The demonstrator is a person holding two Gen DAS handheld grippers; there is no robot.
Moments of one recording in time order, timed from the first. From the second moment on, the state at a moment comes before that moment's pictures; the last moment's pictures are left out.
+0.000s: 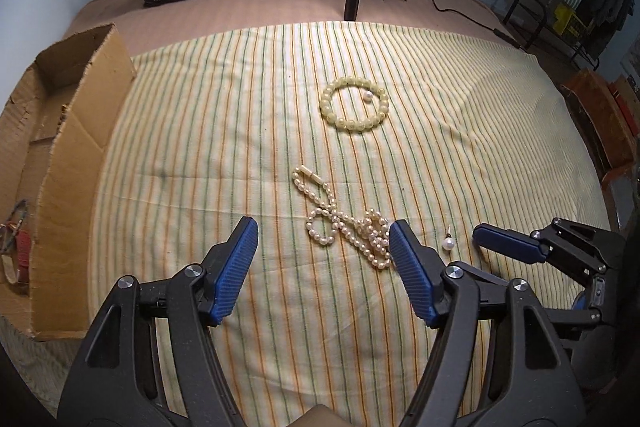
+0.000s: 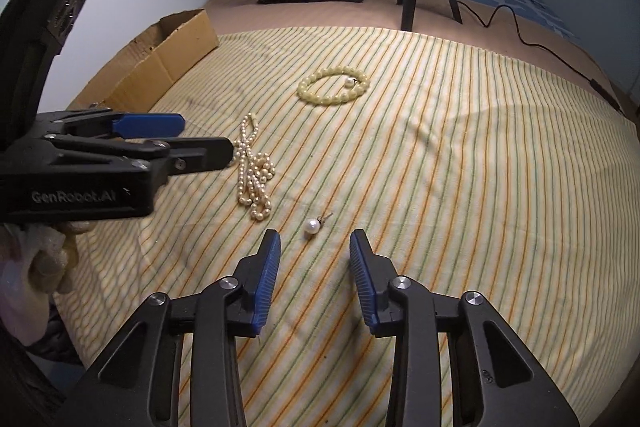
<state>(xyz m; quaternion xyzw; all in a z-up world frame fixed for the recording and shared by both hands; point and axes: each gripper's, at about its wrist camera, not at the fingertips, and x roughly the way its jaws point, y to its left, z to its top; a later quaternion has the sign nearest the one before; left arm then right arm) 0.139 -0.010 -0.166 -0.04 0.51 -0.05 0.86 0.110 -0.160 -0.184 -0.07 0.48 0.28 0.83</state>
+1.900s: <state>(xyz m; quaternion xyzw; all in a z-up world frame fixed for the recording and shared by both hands) 0.131 -0.015 -0.150 -0.05 0.48 -0.08 0.87 0.115 -0.170 -0.169 -0.08 0.44 0.25 0.86</state>
